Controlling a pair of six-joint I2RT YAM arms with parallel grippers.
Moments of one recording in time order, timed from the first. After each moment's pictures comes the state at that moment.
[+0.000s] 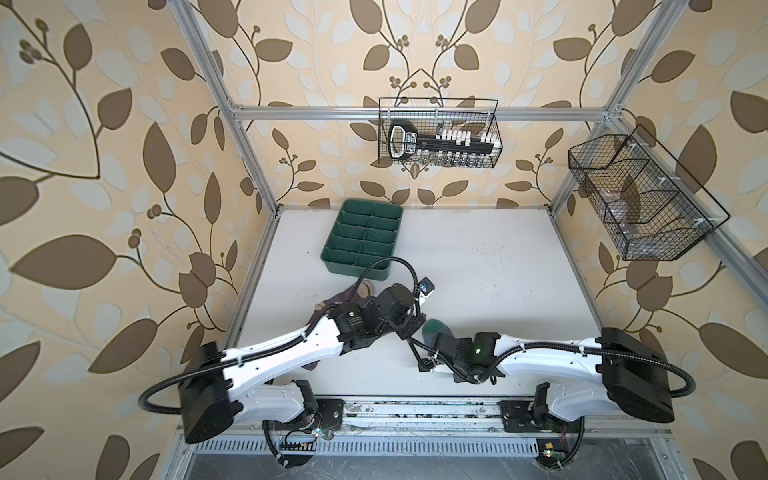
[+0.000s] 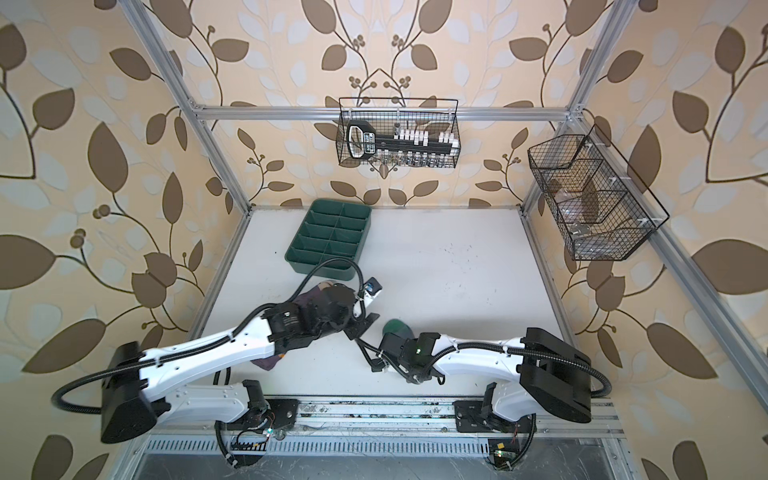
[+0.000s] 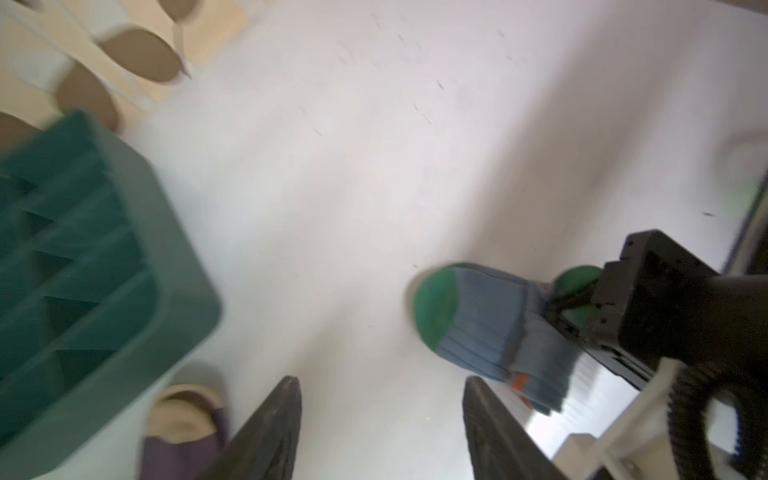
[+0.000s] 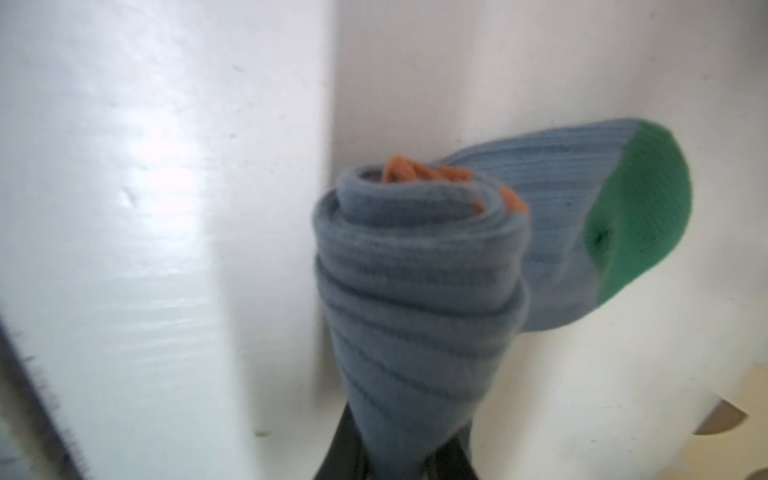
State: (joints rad) left arm -0.99 1.11 0.89 -0.41 -0.25 0.02; right arm 1.12 1.43 0.73 -0.71 0.29 -0.54
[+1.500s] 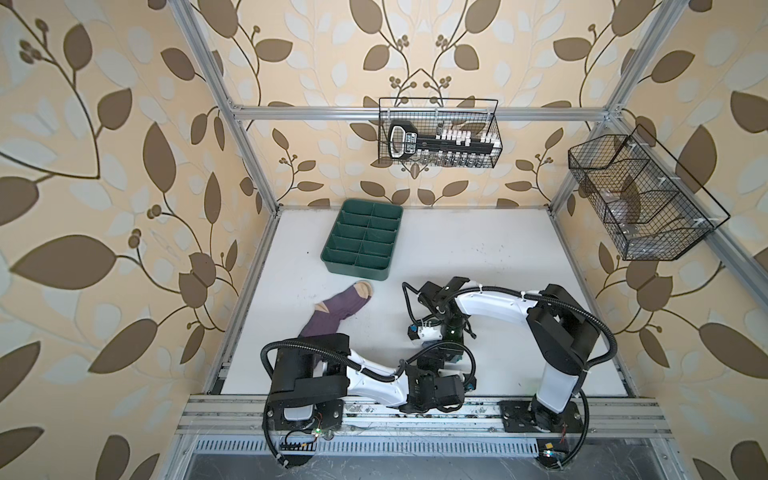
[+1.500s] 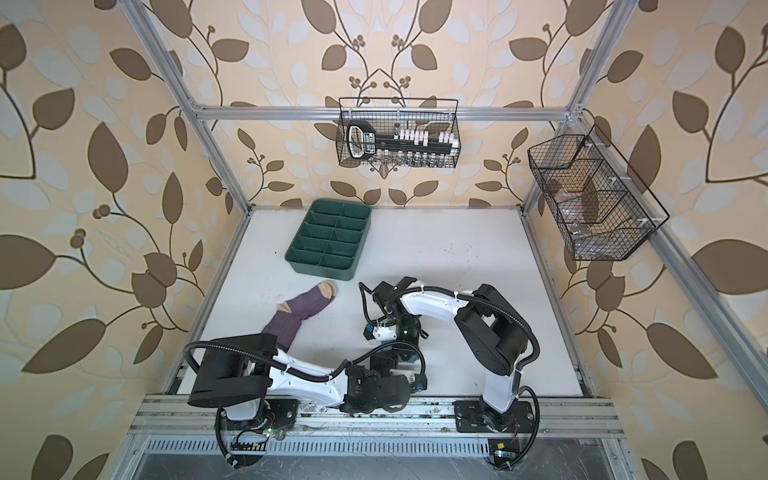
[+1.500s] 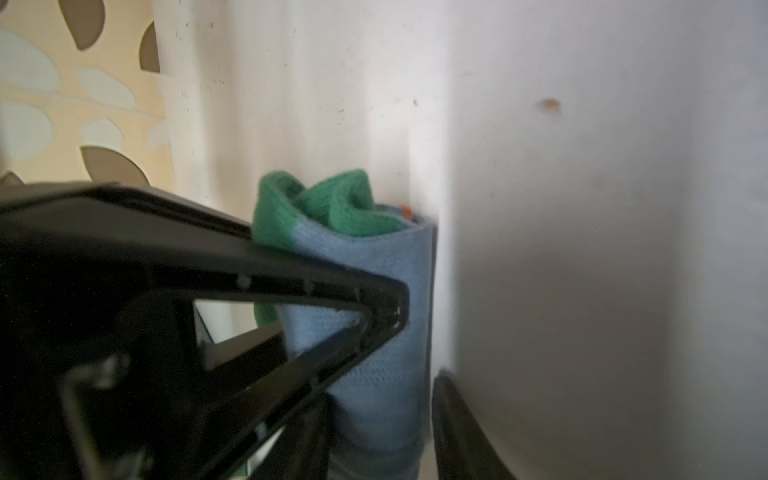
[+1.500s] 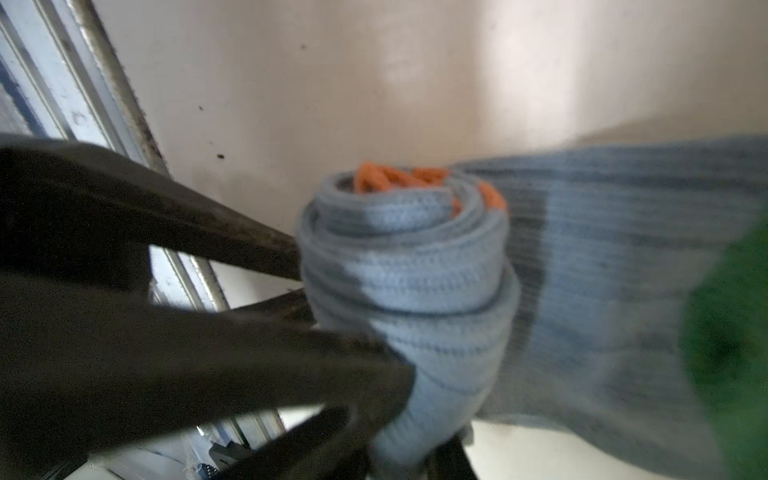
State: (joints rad) left arm -1.47 1.76 0.81 -0.07 -0.71 0.39; right arm 0.80 1.83 1.15 -1.07 -0.22 -0.62
